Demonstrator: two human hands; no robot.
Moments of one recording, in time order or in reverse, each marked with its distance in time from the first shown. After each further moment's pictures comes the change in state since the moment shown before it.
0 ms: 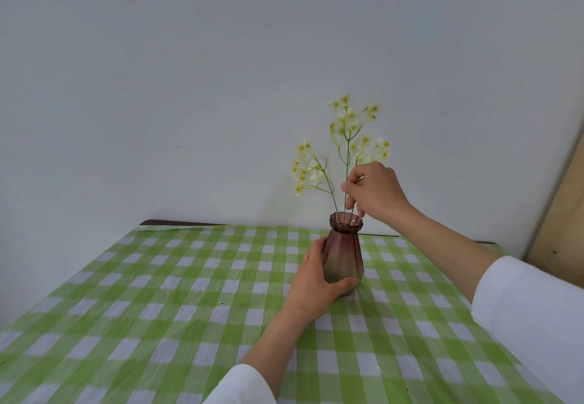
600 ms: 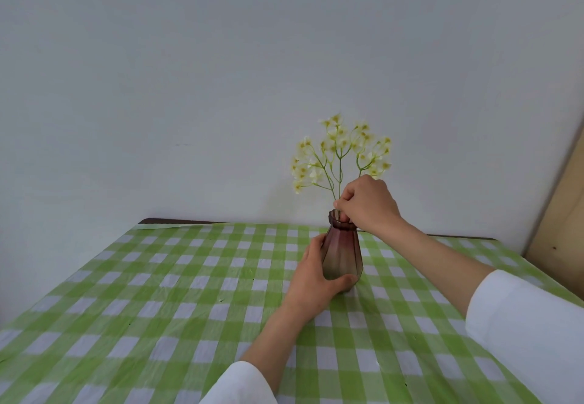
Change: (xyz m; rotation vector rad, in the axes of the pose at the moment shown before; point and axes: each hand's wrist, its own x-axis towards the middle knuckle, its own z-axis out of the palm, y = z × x) left_hand 0.000 0.000 0.001 0.001 -0.004 -0.005; right_hand -0.018 0.001 0.019 -0.190 -0.021 0.073
